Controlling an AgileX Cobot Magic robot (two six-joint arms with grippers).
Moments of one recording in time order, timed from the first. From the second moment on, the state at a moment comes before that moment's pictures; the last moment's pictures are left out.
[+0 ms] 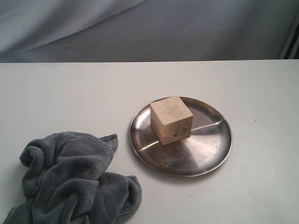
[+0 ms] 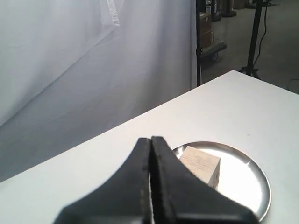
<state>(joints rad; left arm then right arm) -0.53 0.75 -0.90 -0.16 0.49 0.23 -0.04 0.01 0.00 0.01 0.35 -0.08</state>
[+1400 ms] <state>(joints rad) -0.01 0.01 -0.26 -0.32 0.21 0.19 -0.04 0.01 0.00 0.01 0.35 -0.08</state>
